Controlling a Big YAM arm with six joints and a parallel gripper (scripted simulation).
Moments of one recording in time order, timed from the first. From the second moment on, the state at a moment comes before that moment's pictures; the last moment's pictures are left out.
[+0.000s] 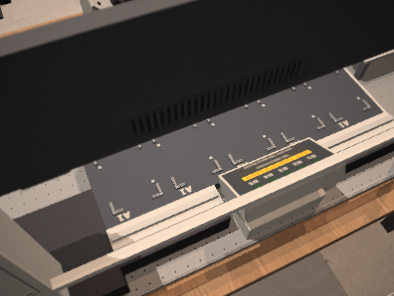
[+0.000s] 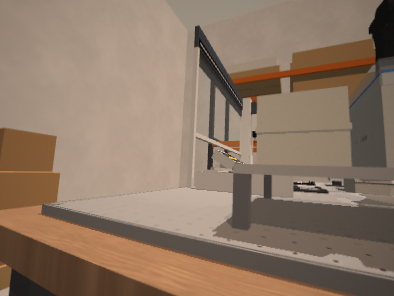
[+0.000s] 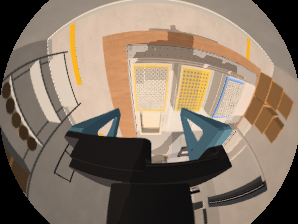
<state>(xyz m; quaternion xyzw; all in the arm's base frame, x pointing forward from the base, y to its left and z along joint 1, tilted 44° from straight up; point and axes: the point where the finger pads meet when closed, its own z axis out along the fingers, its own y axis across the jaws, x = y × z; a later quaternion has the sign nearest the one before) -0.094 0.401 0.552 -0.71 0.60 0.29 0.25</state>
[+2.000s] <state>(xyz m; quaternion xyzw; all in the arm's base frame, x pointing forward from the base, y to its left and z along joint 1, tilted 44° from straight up) 0.015 0.417 0.550 -0.70 0.61 0.28 0.25</state>
